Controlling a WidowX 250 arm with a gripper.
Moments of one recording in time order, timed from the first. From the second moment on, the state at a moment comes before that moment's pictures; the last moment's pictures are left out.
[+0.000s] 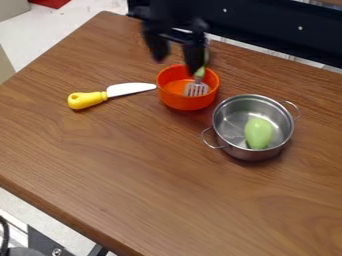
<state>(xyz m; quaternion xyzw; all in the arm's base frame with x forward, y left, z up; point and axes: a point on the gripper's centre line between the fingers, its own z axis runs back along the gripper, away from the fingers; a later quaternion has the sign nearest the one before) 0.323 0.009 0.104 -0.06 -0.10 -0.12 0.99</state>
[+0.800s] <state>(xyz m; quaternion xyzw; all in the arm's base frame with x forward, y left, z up) 0.354 -0.047 0.070 -0.06 -0.10 -0.32 0.94</state>
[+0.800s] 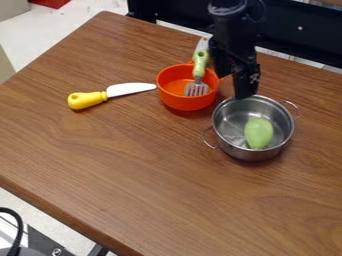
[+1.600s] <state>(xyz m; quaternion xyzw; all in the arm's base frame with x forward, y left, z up) 0.367 -0.065 0.037 -0.06 -0.07 -0.37 0.93</state>
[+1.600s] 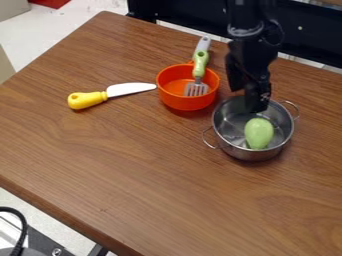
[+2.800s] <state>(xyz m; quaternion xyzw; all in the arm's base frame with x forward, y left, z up) 0.364 -0.075 0.030 -0.07 -0.04 -0.35 0.93</state>
